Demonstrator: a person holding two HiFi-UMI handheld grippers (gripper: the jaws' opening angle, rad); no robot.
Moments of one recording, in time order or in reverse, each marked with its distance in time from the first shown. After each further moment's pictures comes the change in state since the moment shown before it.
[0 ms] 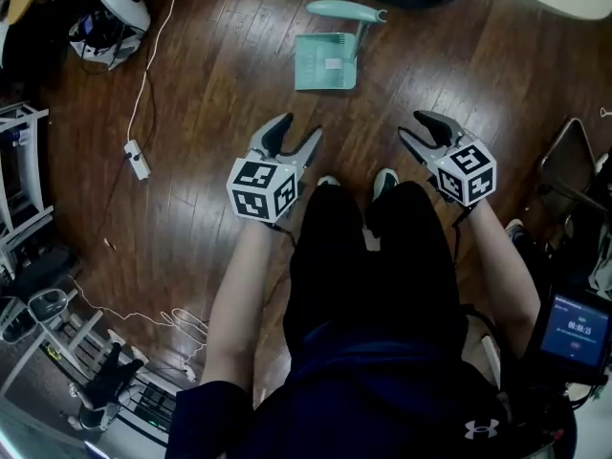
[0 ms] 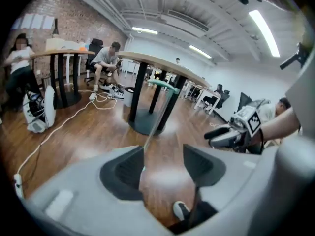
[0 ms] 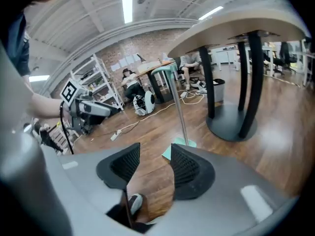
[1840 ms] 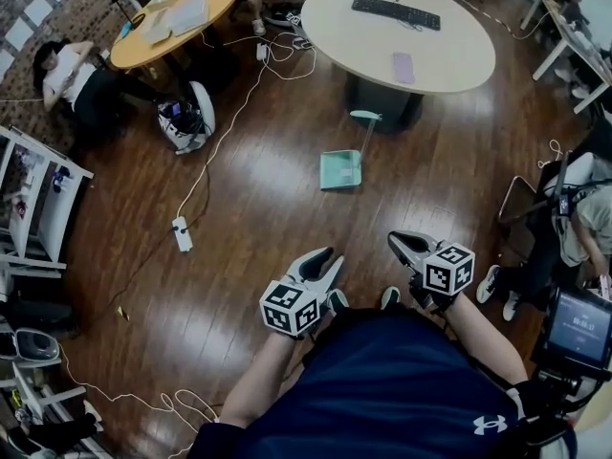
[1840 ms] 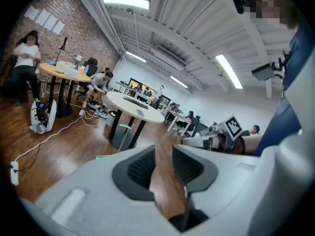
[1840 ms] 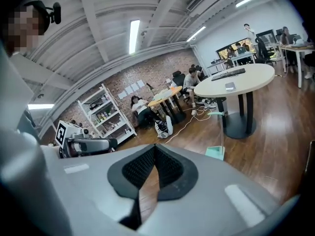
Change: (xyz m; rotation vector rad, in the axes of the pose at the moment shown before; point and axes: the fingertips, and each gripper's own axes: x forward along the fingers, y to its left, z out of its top) left arm -0.408 -0.165 0.049 -0.061 -0.253 -0.271; right arm -0.215 0.377 0.142 0.174 -0.206 0.019
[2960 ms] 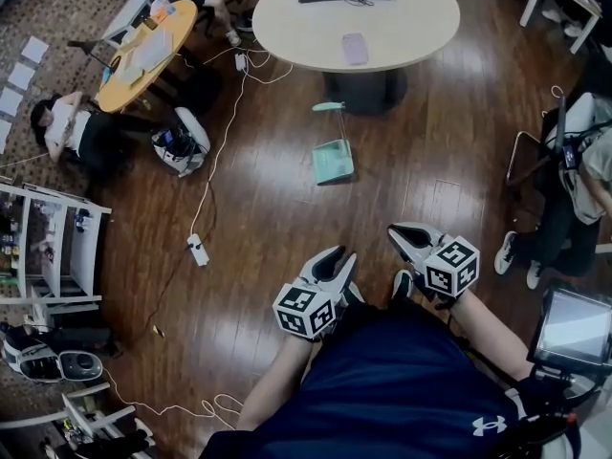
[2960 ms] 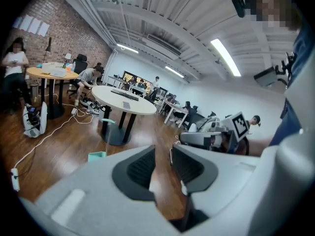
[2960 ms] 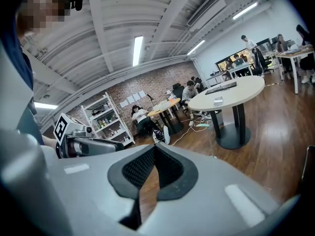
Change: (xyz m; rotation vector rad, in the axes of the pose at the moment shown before) left arm 0.083 -0.100 -0.023 0.065 0.111 -0.001; right arm -0.092 -0.048 0.001 -0.037 -0.137 0.003
